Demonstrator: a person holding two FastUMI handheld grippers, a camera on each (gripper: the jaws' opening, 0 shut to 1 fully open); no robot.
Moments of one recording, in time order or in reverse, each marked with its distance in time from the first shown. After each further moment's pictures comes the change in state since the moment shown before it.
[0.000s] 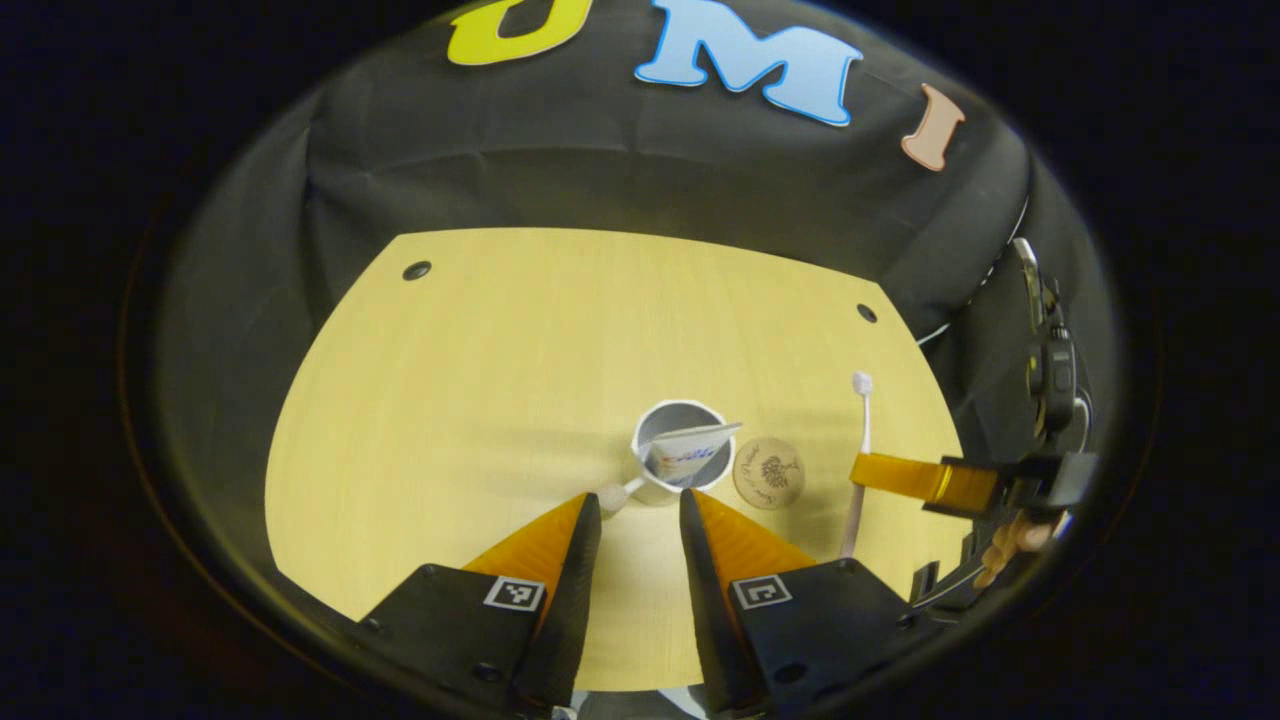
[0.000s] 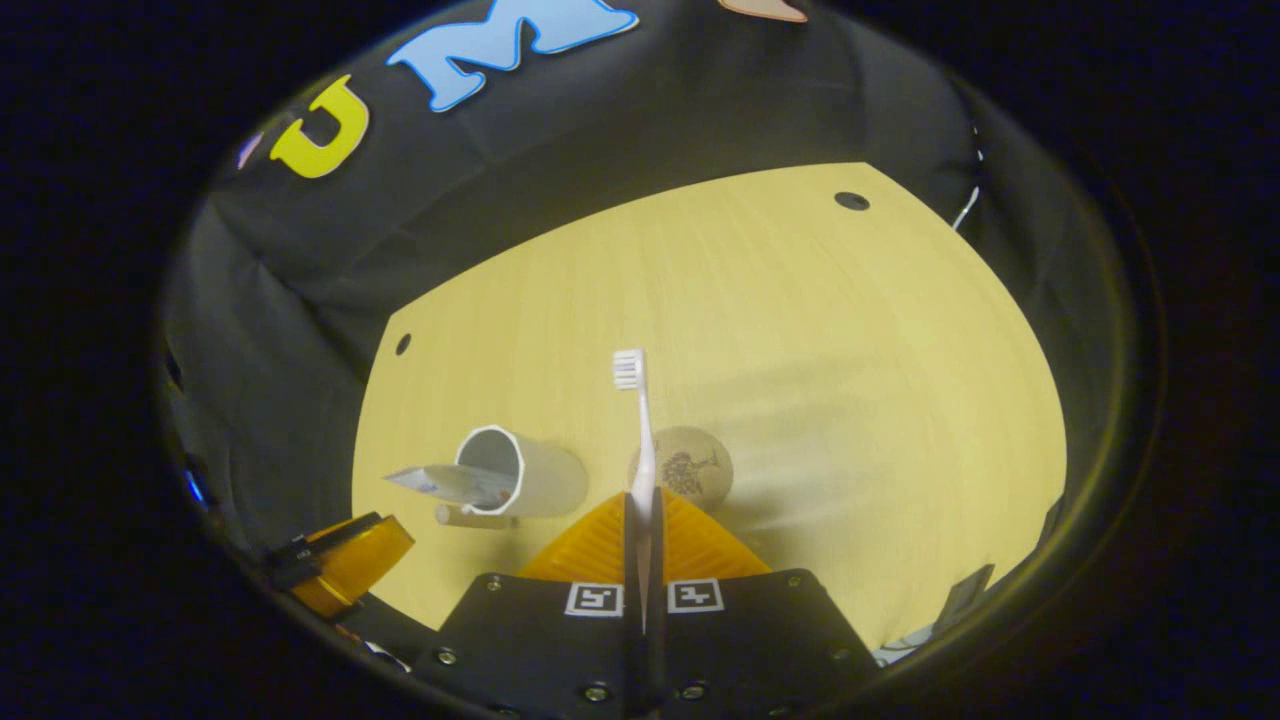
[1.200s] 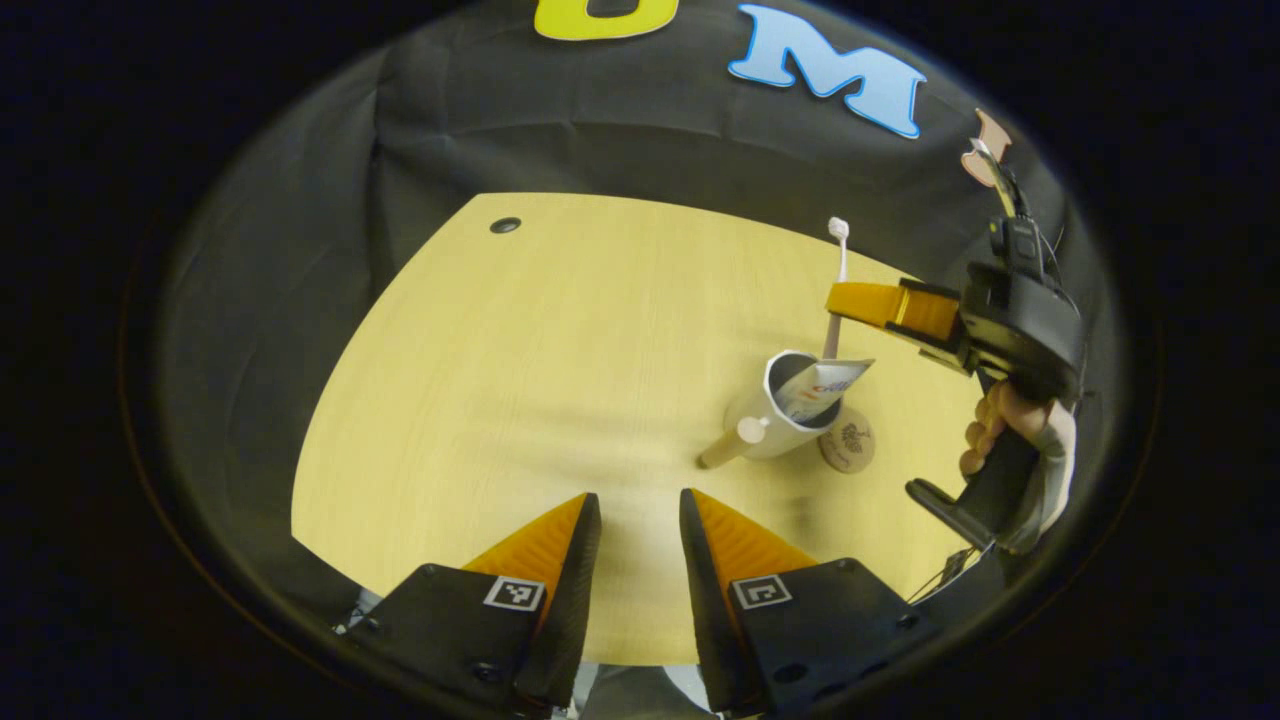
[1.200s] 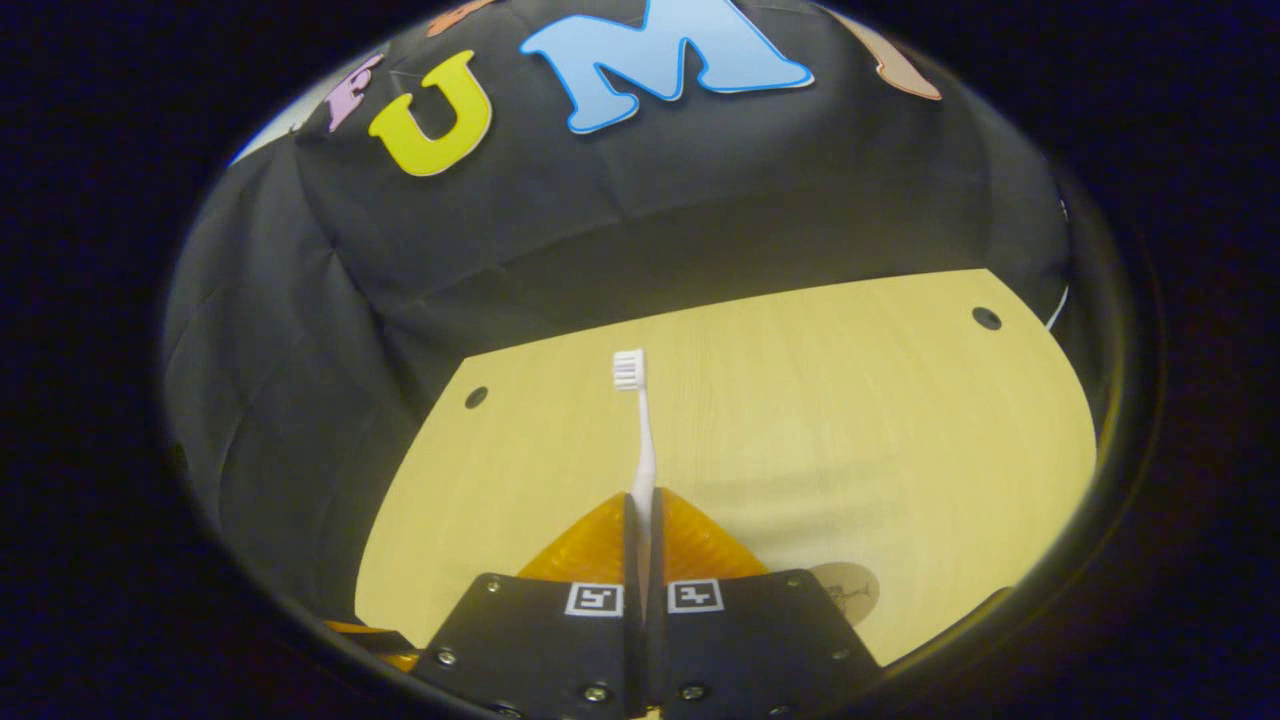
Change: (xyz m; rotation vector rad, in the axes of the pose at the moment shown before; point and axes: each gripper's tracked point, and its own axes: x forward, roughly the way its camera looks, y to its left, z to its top) left arm -0.186 0.139 -0.060 -0.076 0.048 0.107; right arm 0.069 0.116 0.070 -0.174 -0.285 0.147
